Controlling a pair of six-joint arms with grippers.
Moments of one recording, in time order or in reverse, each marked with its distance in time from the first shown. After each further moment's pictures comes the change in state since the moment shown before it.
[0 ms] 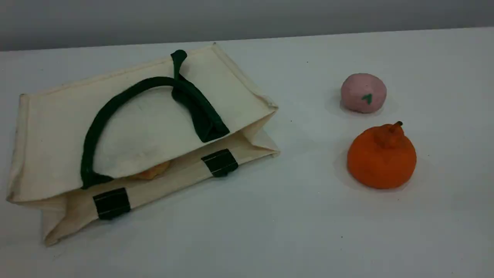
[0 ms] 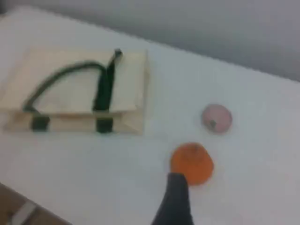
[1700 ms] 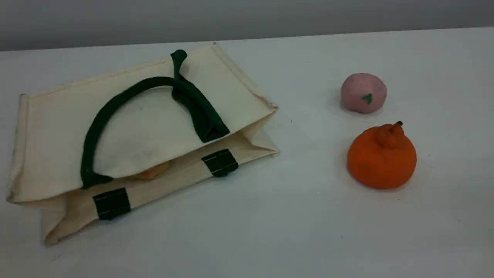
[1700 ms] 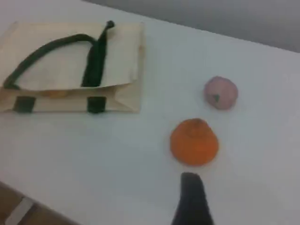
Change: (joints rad) left arm 0.075 -0.013 0.346 0.029 -0.141 -0.008; right arm -0.060 -0.220 0.285 0.015 -0.076 0.013
